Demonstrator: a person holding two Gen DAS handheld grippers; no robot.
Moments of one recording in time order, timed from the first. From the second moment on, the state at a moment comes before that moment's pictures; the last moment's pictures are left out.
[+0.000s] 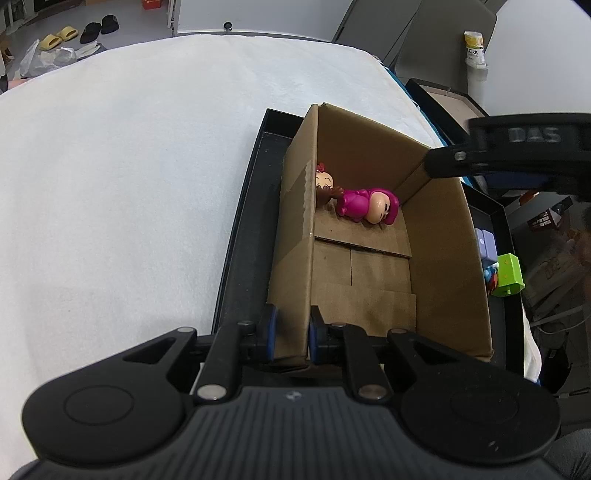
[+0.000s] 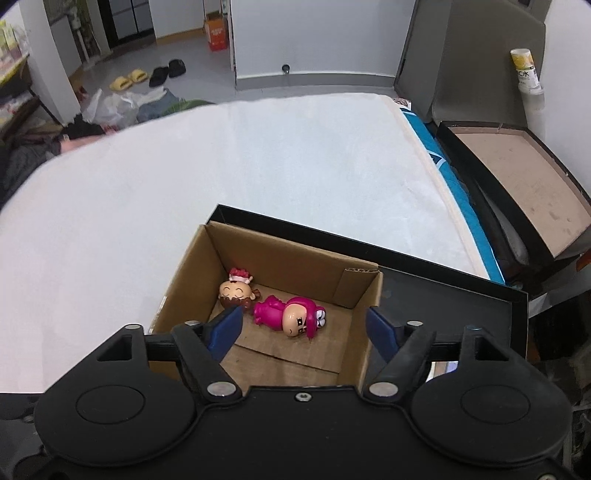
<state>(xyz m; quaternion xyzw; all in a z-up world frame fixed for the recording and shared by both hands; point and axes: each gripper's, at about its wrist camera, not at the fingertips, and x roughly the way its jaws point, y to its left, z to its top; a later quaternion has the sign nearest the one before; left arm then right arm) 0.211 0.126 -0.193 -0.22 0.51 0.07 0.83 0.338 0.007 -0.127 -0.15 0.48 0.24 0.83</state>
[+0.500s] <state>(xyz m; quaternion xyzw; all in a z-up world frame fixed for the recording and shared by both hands) 0.213 0.123 -0.189 -0.21 0.52 0.08 0.83 0.329 -0.038 -0.108 -0.11 0.47 0.24 0.84</state>
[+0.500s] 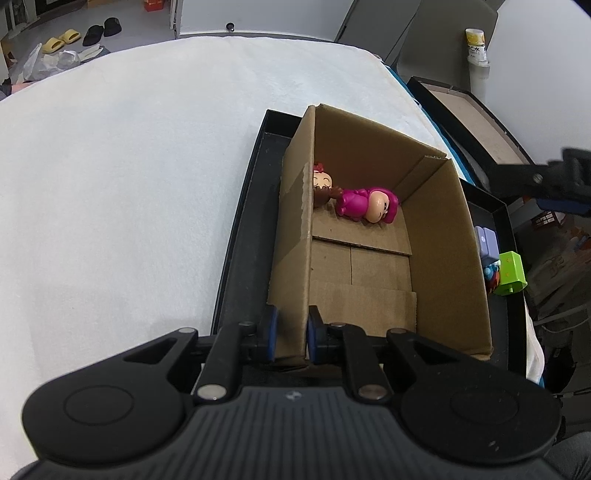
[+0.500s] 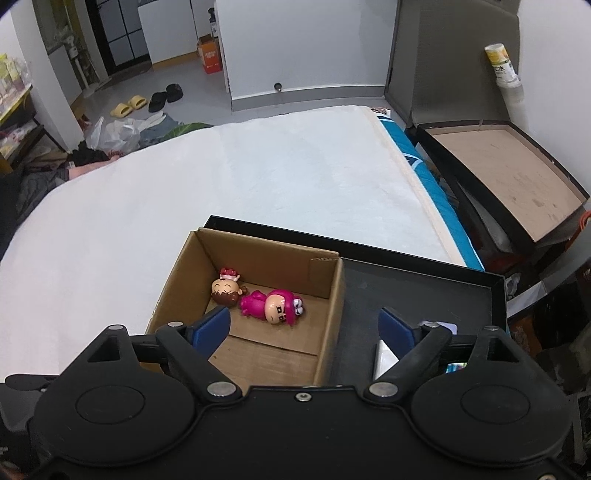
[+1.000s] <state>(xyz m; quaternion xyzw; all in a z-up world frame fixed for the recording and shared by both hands) 0.212 0.115 -0.179 -0.19 0.51 0.10 0.83 0.331 -0.096 -0.106 -0.07 0.46 0.24 0.86</state>
